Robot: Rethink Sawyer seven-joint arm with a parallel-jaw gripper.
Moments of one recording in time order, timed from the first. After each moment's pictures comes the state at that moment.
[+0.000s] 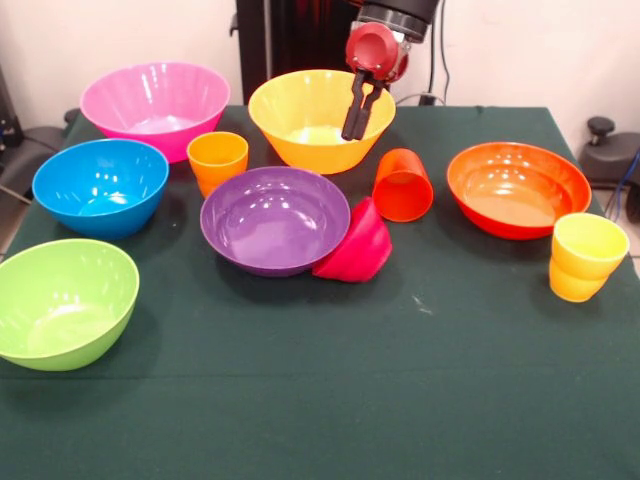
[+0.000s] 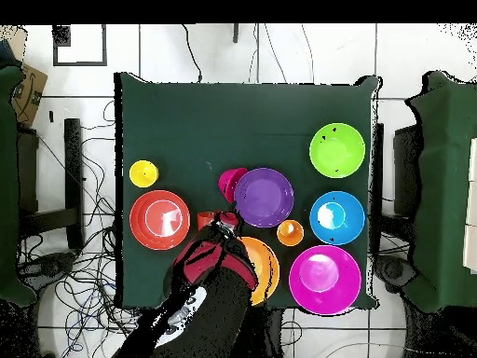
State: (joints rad) arm 0.26 -0.55 -0.45 1.81 -0.52 -0.08 1.19
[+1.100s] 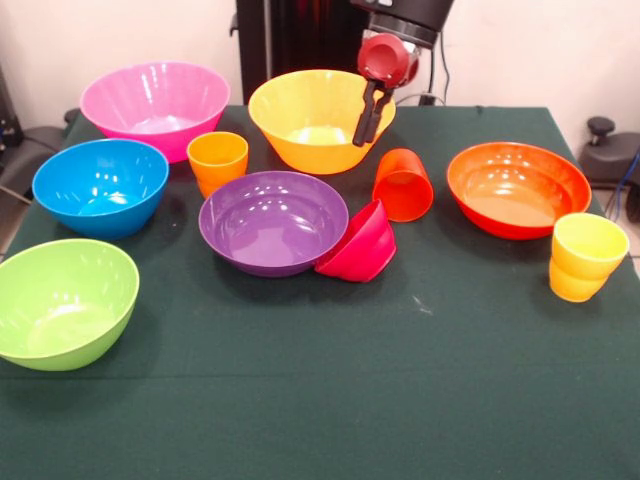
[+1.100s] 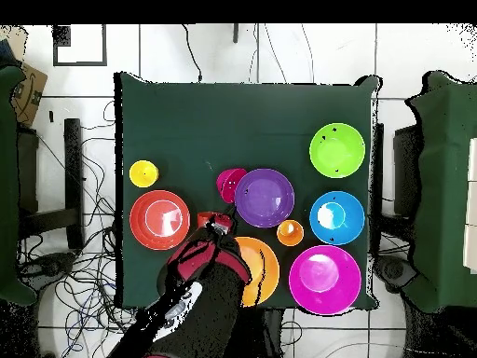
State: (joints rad) arm 0.25 -0.55 -0.40 1.81 -0.52 -0.02 1.19
